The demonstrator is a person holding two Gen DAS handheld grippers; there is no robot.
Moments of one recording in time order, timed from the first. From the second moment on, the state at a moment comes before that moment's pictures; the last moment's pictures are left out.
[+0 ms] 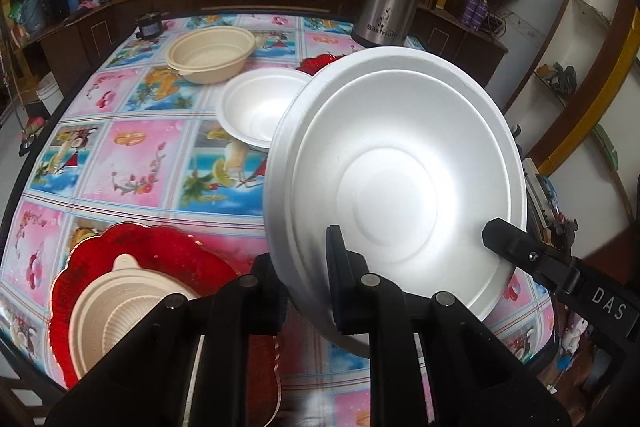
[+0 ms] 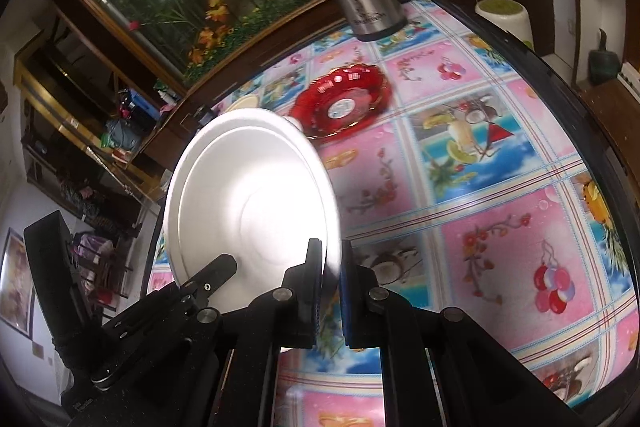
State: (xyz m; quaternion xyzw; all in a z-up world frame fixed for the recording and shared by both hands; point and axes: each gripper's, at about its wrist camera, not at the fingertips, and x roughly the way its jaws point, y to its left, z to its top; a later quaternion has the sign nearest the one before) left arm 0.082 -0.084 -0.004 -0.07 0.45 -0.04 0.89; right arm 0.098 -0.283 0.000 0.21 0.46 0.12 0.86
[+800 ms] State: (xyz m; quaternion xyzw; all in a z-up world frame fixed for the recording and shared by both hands) left arm 0.025 -0.019 0.012 -0.08 0.38 0.02 0.92; right arm 0.067 -0.214 0.026 0.16 0.43 0.18 0.87
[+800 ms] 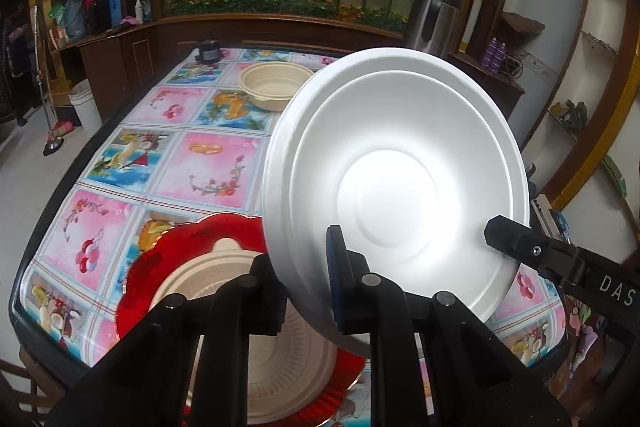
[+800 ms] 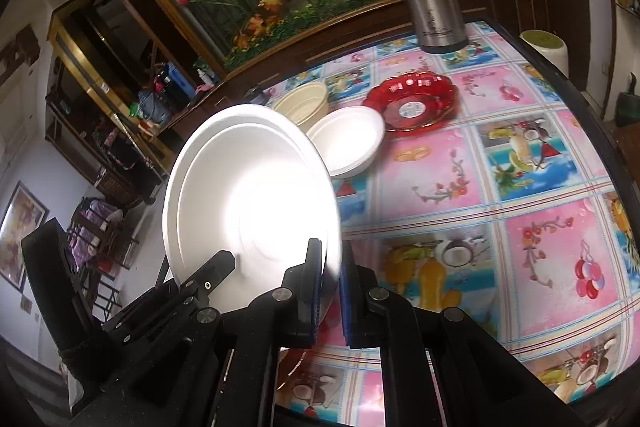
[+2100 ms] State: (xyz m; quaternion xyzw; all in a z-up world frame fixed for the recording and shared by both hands) left arm -0.019 0.040 -0.003 -0.09 0.39 0.06 0.92; right arm 0.040 -0.137 0.020 0.10 0.45 0.22 0.86
